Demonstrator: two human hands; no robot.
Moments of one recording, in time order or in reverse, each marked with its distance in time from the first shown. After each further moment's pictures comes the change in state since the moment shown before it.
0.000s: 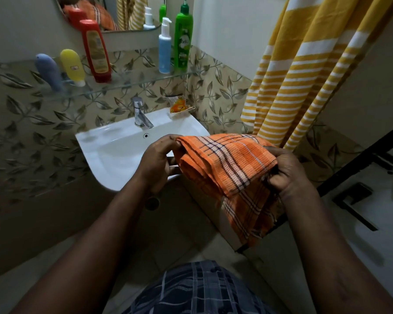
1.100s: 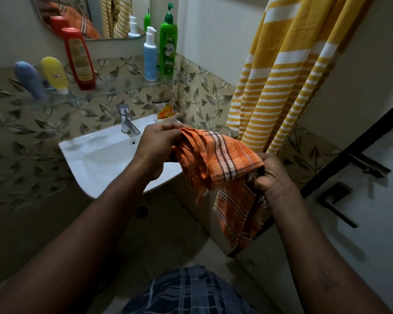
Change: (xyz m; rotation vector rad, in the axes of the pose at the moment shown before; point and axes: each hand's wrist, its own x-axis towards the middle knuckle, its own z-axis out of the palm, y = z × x) left_hand 0.012 0.044 0.040 0.244 0.085 0.103; right_hand 0.010 0.000 -0.004 0.078 0.075 -0.013
